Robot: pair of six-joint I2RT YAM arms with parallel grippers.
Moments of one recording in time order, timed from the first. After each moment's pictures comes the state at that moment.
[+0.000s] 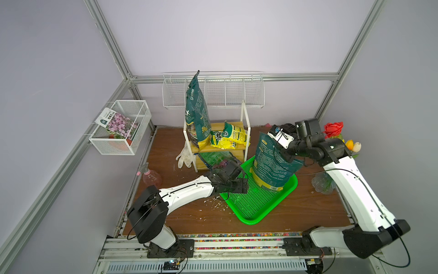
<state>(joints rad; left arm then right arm) -0.95 1.56 1.05 -0.43 0.08 -0.72 0.36 1.33 1.59 -1.03 -0.09 -0.56</state>
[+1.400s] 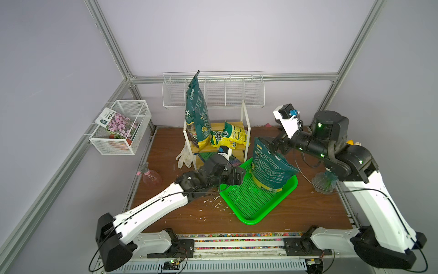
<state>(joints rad) -0.95 1.16 1.11 -0.46 -0.07 -0.59 0.61 1.28 1.85 -0.86 -0.14 -0.20</state>
